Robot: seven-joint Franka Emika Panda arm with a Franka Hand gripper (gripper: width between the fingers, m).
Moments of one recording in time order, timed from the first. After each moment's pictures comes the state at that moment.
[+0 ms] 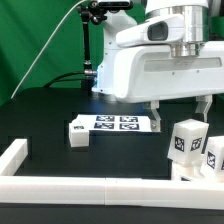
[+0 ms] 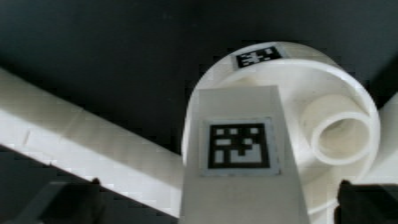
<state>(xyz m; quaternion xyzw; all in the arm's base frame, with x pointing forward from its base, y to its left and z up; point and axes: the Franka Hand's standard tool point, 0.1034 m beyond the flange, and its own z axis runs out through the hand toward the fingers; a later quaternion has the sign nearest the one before) 0.613 0.052 0.087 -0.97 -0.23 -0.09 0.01</state>
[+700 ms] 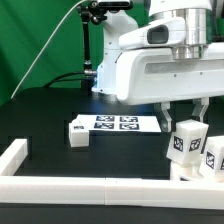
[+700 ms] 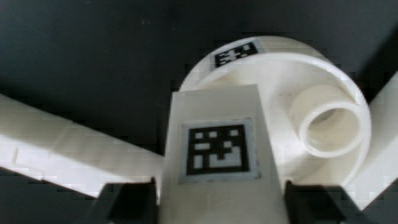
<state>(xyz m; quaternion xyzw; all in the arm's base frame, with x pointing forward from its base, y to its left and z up) 0.612 0.057 0.085 -0.98 -0.19 -0.09 0.02</state>
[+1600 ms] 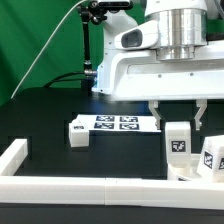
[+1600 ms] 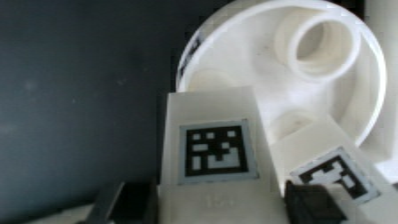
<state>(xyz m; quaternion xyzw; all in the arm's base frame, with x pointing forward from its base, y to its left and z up) 0.611 0.054 0.084 -0.97 0.20 -0.08 0.05</state>
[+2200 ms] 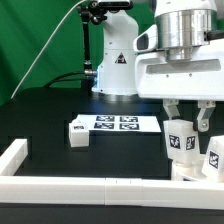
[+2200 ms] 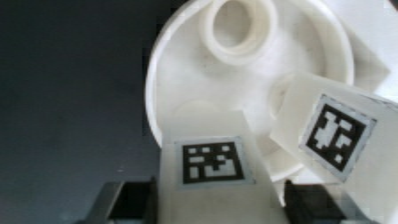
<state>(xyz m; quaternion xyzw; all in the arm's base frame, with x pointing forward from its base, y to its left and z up) 0.607 0.068 0.085 -0.87 0.48 -0.06 0.07</state>
